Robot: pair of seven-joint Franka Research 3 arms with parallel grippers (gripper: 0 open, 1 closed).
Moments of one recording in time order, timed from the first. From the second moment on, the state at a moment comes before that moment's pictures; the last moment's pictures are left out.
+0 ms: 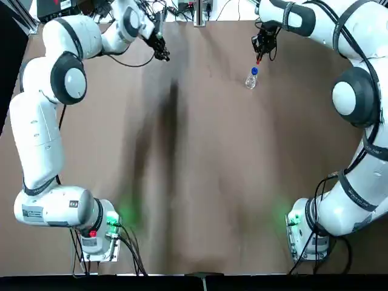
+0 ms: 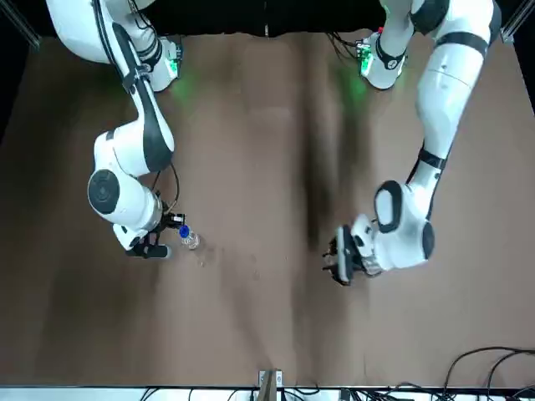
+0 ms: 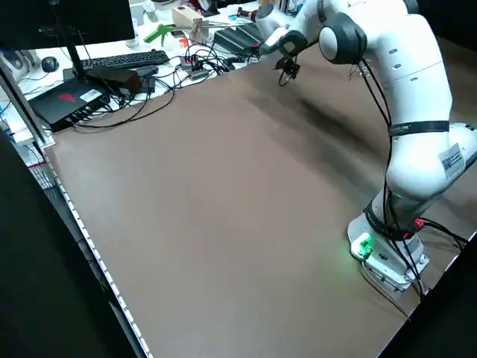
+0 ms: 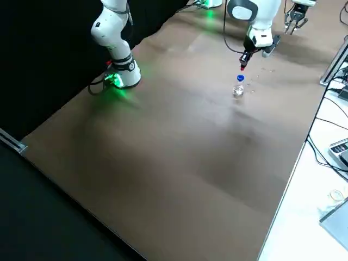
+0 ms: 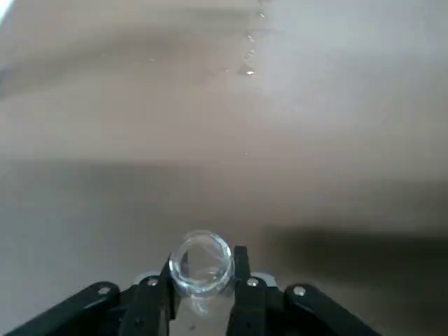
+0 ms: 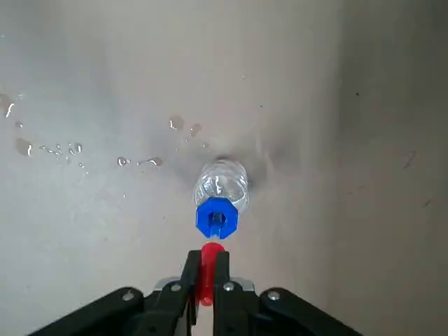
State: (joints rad) left arm -0.07 0.78 -0.35 -1.46 -0.43 2.31 1.52; right arm 0.34 0.44 -0.05 -1.63 0.13 1.98 0.28
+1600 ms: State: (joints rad) left arm -0.56 0.74 -0.20 -1.41 -0.18 2.36 0.96; right arm 0.36 0.35 -0.04 -1.59 0.14 1.88 0.35
